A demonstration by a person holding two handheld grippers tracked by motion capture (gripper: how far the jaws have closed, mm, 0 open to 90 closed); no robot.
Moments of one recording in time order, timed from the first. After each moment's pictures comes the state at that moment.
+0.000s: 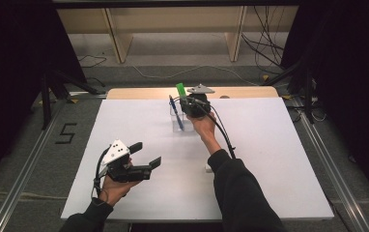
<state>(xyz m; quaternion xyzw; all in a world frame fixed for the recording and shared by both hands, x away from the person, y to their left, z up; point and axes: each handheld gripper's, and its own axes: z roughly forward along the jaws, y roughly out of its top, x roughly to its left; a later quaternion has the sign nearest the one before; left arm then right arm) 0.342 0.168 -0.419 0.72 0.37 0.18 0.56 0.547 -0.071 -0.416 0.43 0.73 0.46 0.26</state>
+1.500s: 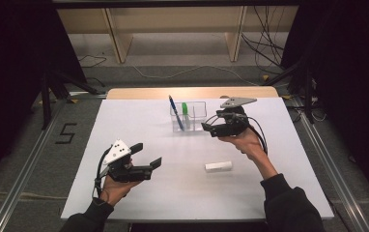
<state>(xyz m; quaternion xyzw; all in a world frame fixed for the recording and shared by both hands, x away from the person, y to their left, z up) 0.343 0.167 -0.421 0.72 0.37 0.18 0.55 0.461 -0.172 -0.374 0.34 0.81 0.44 0.17</state>
